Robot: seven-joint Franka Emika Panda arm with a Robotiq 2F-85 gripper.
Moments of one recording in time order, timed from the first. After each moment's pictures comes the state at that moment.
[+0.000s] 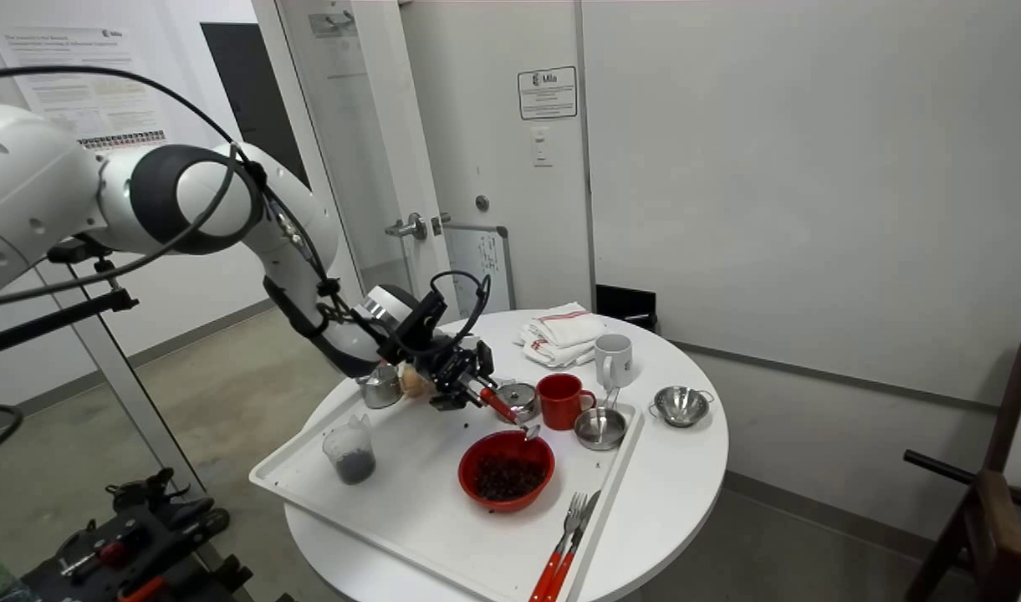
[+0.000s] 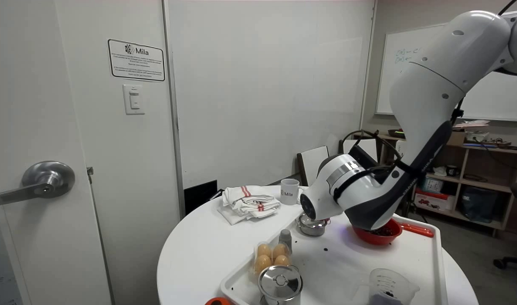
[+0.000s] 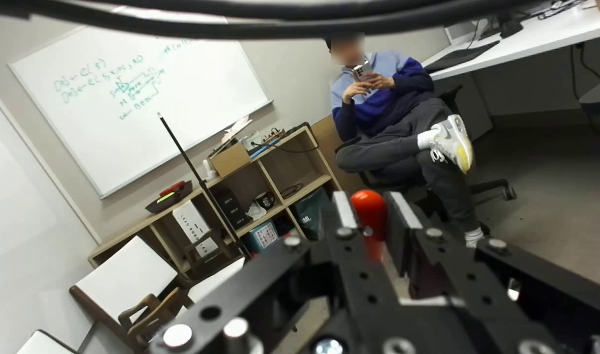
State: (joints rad) arm 0.19 1.14 0.00 -1.42 -1.14 1.18 0.02
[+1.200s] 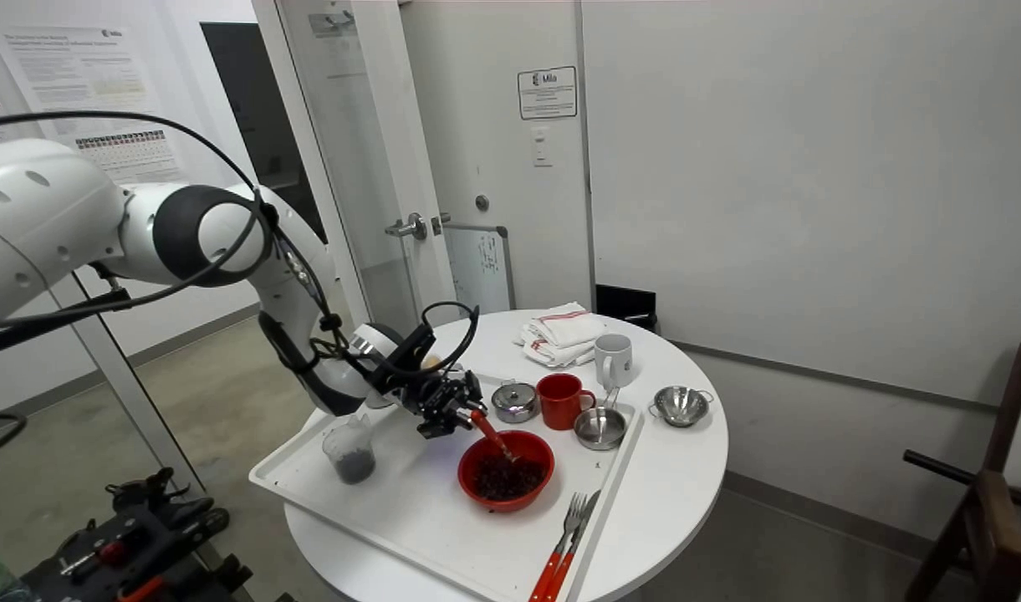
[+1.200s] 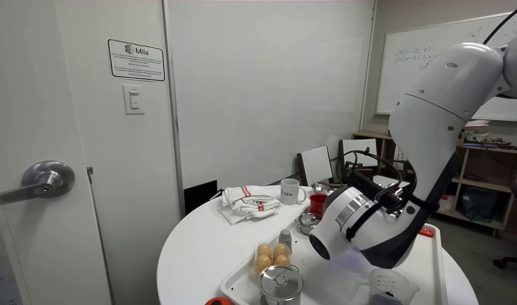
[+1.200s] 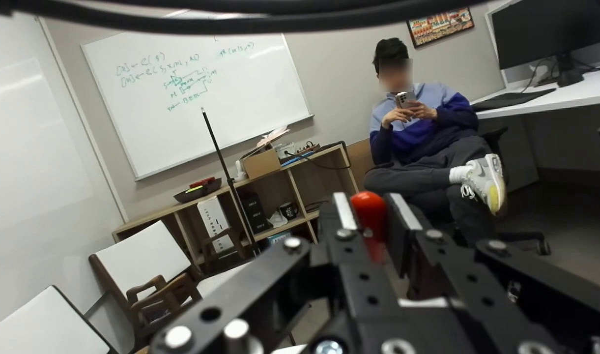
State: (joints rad) arm 0.21 1.25 0.04 -1.42 -1.24 1.13 -0.04
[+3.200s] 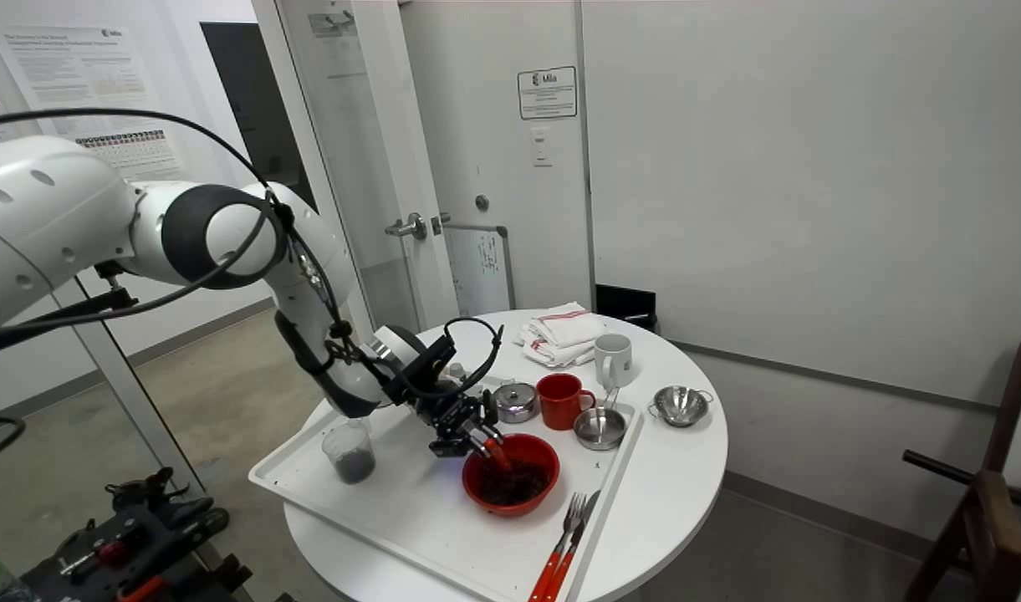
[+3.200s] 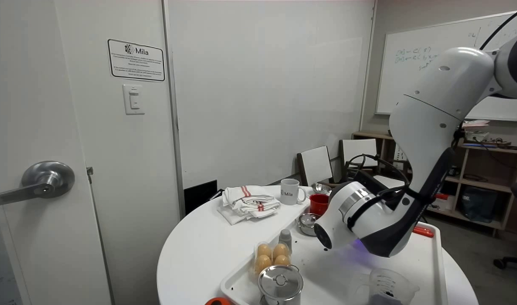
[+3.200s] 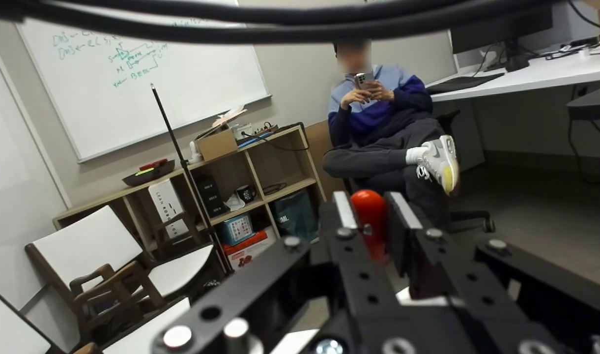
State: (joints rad) arm 0.12 1.25 0.05 -1.43 -1.20 1.20 -0.04
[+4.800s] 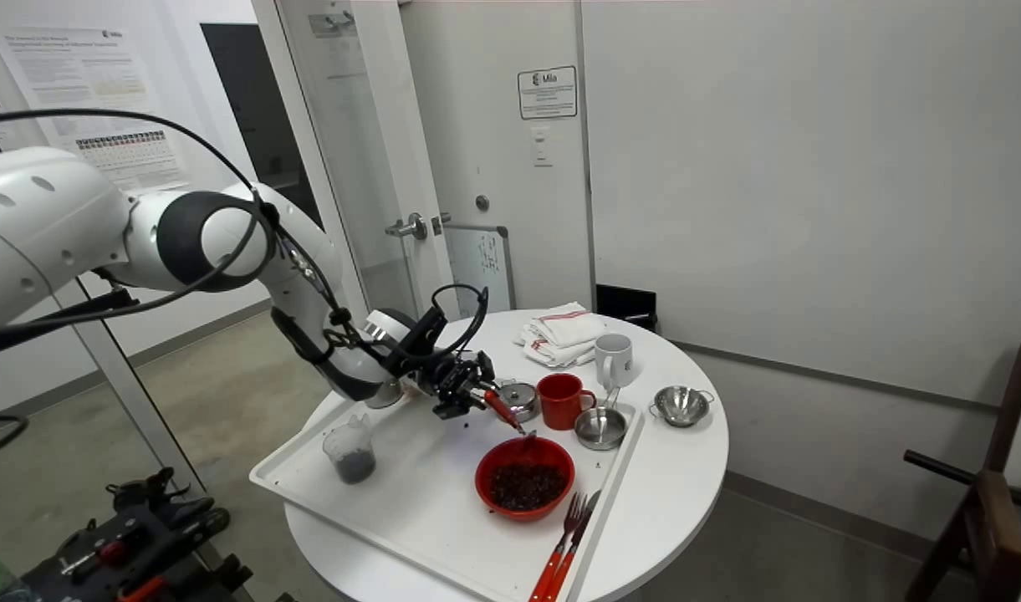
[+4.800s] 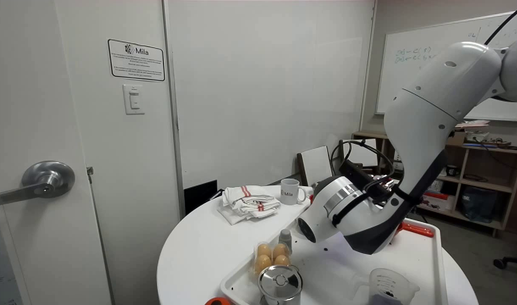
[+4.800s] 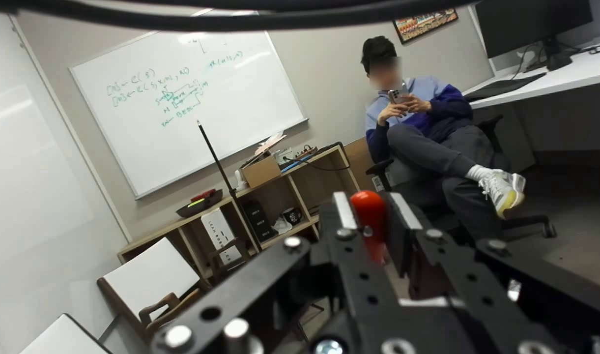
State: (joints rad) arm 0.21 1.27 0.00 -1.30 -1.24 1.12 -0.06
